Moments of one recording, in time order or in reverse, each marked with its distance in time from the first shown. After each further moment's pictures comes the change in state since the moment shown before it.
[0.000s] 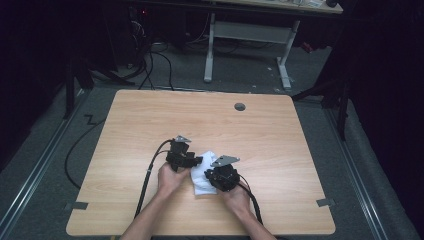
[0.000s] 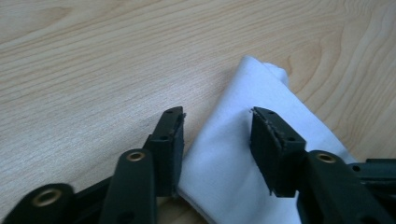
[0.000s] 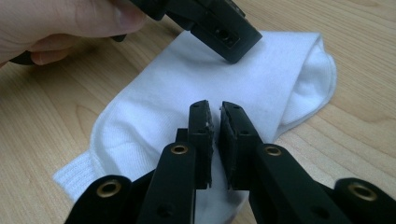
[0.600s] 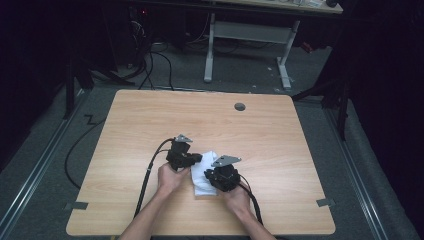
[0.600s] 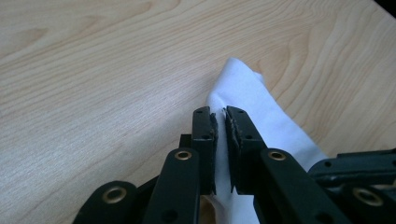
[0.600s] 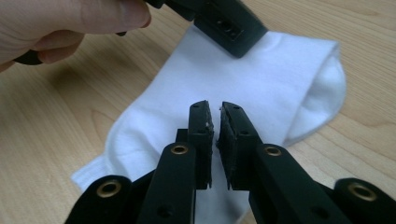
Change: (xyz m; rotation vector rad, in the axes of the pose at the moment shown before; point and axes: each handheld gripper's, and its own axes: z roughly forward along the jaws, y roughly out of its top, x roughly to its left) left arm -0.007 0.005 -0.012 -0.038 -0.066 0.024; right arm 0.002 0.002 -0.007 -0.021 0.017 0.005
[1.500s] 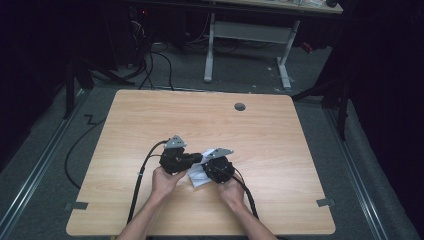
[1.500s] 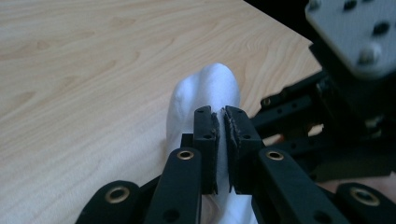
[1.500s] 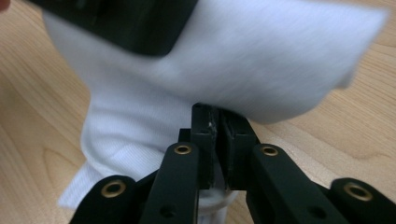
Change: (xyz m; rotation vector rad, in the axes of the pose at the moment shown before) left arm -0.018 -0.011 -0.041 -0.148 -0.099 0.129; right arm -0.006 0.018 0.024 0.025 -0.068 0.014
